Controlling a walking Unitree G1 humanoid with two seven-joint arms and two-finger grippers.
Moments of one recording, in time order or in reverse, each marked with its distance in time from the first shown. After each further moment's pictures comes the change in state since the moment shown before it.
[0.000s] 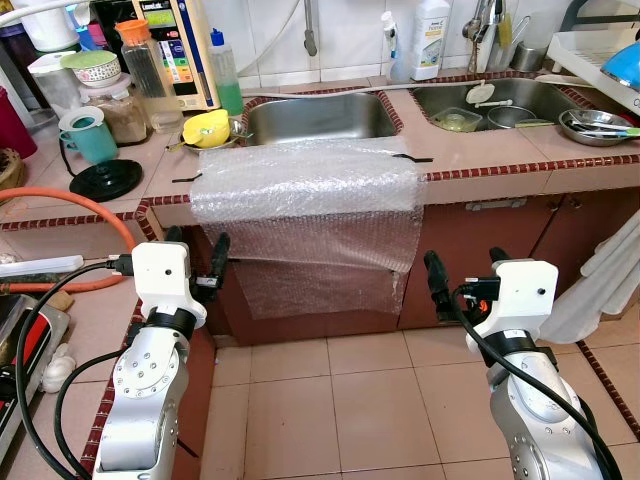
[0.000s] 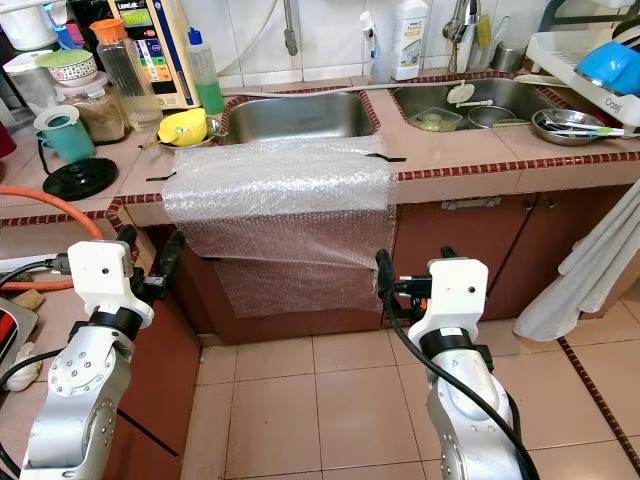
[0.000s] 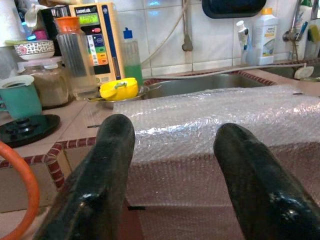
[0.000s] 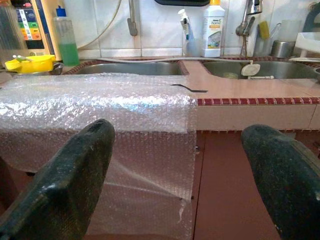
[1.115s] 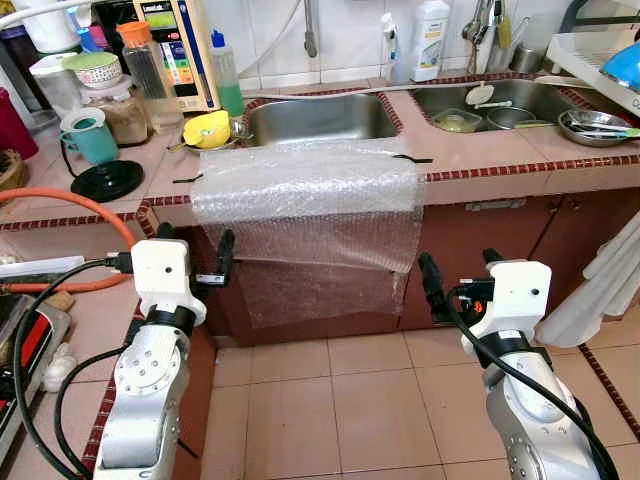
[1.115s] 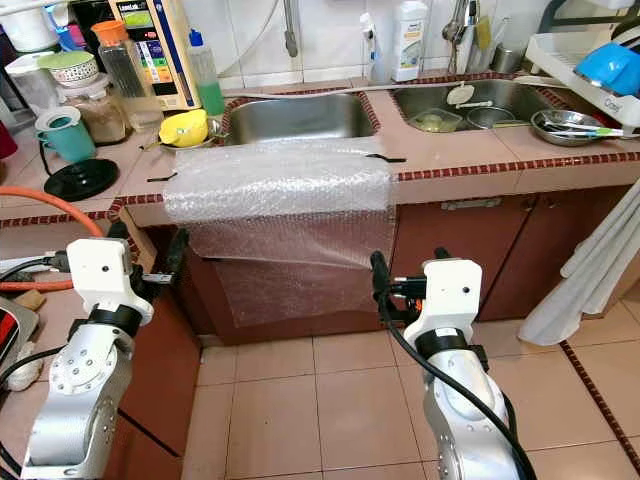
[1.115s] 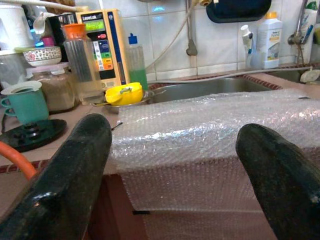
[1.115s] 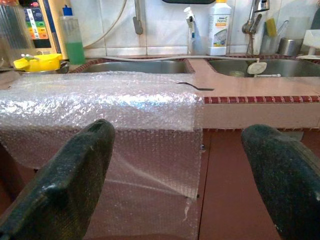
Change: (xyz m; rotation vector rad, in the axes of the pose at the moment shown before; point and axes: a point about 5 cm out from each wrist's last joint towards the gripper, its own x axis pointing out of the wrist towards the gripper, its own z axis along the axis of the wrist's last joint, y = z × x) left arm 0.002 0.000 0.002 0.010 -0.013 0.020; right arm 0.000 0.003 -0.001 0.008 0.011 0.015
